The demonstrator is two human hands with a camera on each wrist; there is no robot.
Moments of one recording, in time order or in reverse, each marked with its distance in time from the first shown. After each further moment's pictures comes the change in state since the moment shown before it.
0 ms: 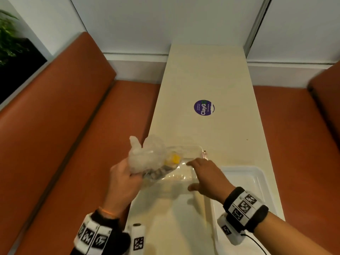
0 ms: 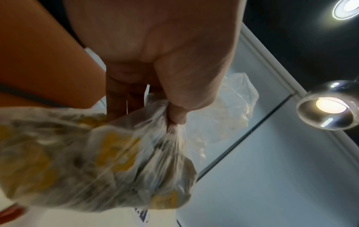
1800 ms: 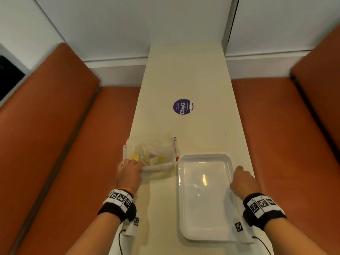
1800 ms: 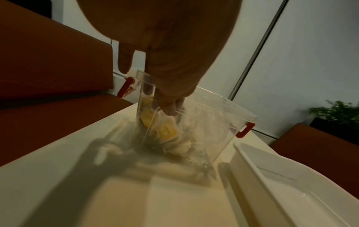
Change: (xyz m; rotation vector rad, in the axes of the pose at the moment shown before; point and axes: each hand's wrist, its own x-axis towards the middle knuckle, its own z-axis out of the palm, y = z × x) left_hand 0.051 -0.067 0.131 0.909 -0.230 0.092; right_hand -0.075 0.179 0.036 0.122 -0.048 0.830
